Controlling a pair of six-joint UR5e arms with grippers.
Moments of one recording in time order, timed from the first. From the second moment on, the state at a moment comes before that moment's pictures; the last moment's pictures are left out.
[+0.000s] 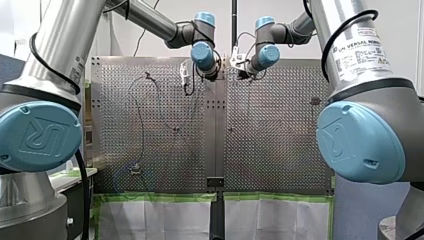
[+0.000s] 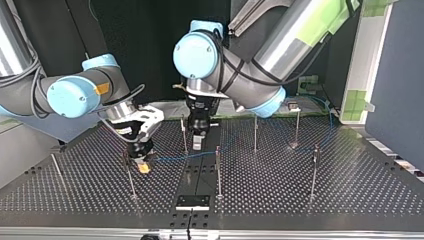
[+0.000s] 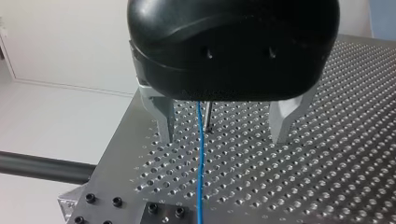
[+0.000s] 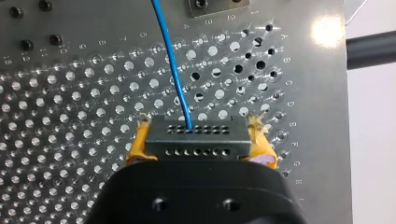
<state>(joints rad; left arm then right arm) -0.60 -1.86 -1.39 -3.07 -2.03 -1.70 2.06 -1.18 1.23 0.00 1.41 1.77</state>
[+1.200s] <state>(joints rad) -0.56 -2.03 -1.14 -3.07 -2.03 -1.68 2.06 -1.18 1.23 0.00 1.41 1.77</state>
